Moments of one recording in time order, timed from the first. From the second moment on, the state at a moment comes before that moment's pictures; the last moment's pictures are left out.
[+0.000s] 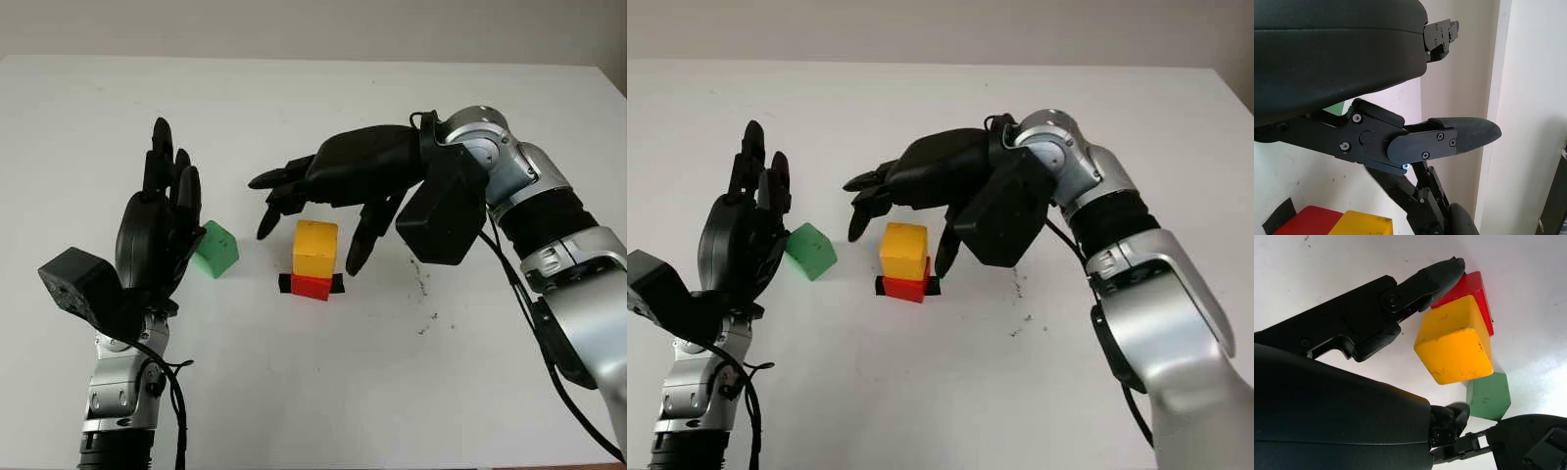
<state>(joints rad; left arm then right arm) -0.20 0.14 0.18 -0.03 -0.24 -0.05 -0.18 -1.18 -0.50 0.45 0.78 -0.41 -0.94 0.87</state>
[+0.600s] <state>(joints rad) -0.20 0.15 0.18 -0.03 -0.24 -0.03 -0.19 -1.07 -0.59 0.25 0.58 -0.05 -0.59 0.93</state>
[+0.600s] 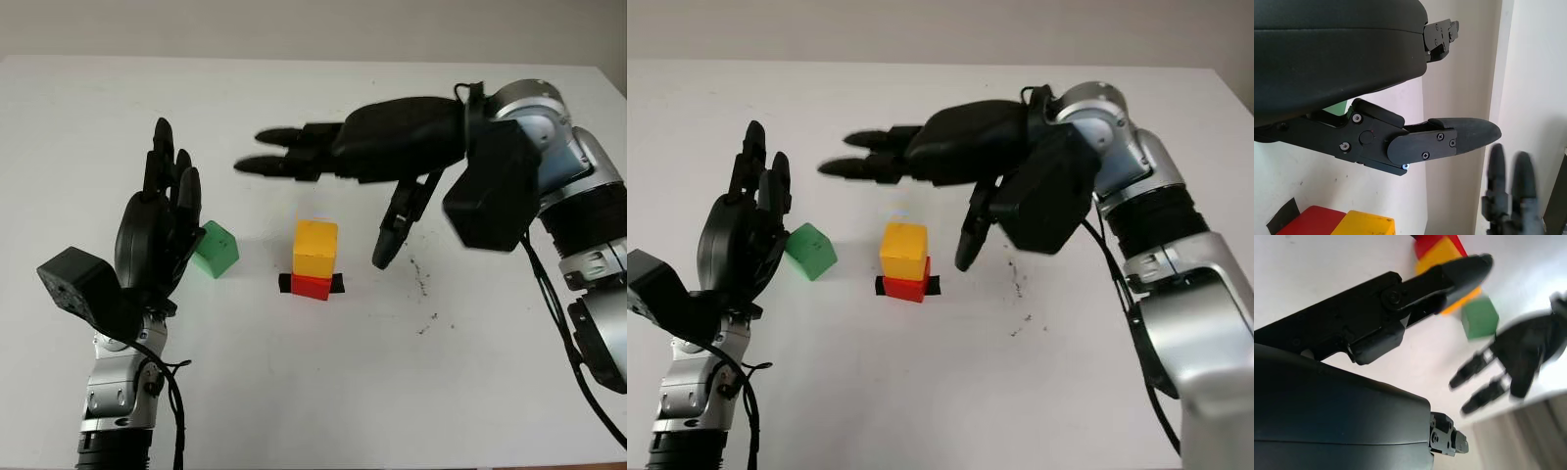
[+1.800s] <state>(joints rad) -0.21 0.78 0.24 -0.18 0.18 -0.06 -0.40 -0.59 -0.26 -0.13 0.49 0.19 -0.15 0.35</state>
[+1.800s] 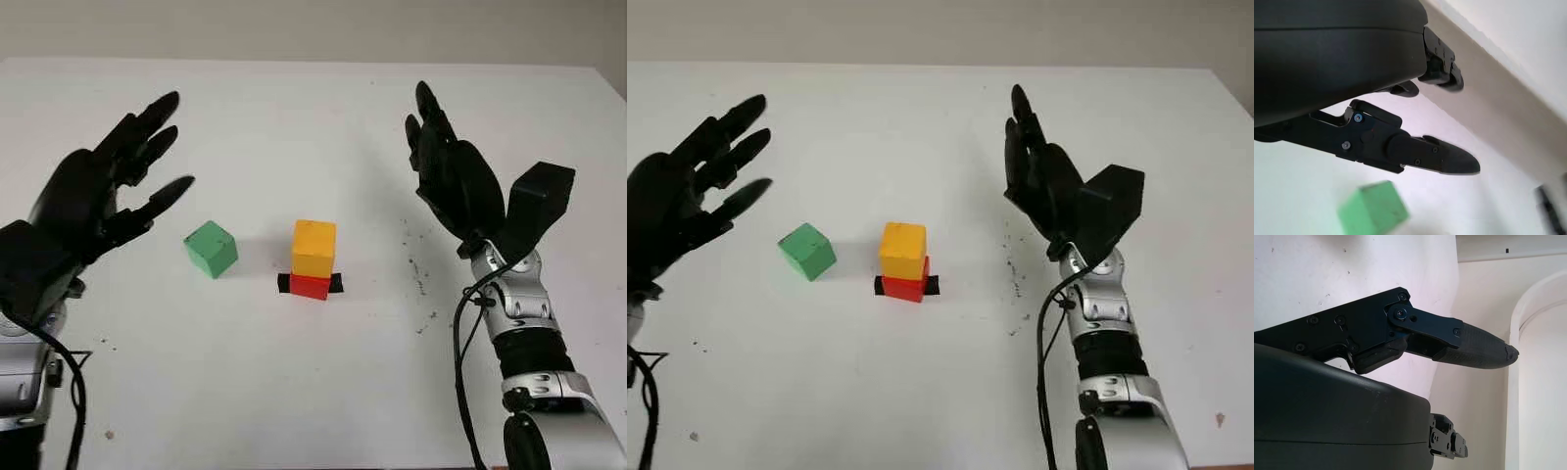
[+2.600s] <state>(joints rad) -0.52 0.93 -0.11 0.01 0.51 -0.24 -0.62 -0.58 -0.24 -0.15 0.47 0.19 -0.11 0.32</state>
